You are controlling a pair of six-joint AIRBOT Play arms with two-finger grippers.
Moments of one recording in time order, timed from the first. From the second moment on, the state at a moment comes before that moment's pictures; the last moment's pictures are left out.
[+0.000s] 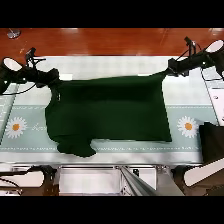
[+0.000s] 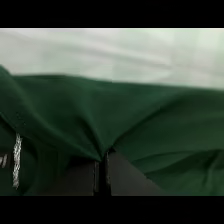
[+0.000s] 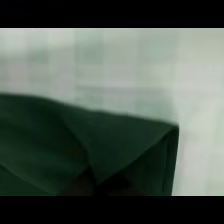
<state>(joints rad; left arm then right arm) 0.13 -1.52 1.25 1.04 -1.00 -1.43 -0.18 -1.81 1.71 -0.99 1.32 1.37</state>
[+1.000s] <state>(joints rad) 0.27 -1.29 0.95 1.29 -1.42 -1.47 -0.34 -1.48 1.22 -1.05 1.38 1.33</state>
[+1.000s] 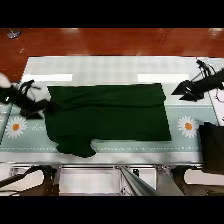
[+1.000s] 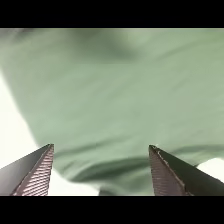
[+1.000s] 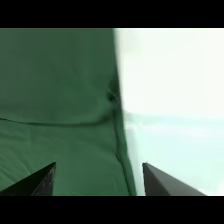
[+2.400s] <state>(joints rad) 0.36 -0.97 0.31 0.90 -1.25 -1.33 -0.34 -1.17 0.76 -0.68 1.11 1.21</state>
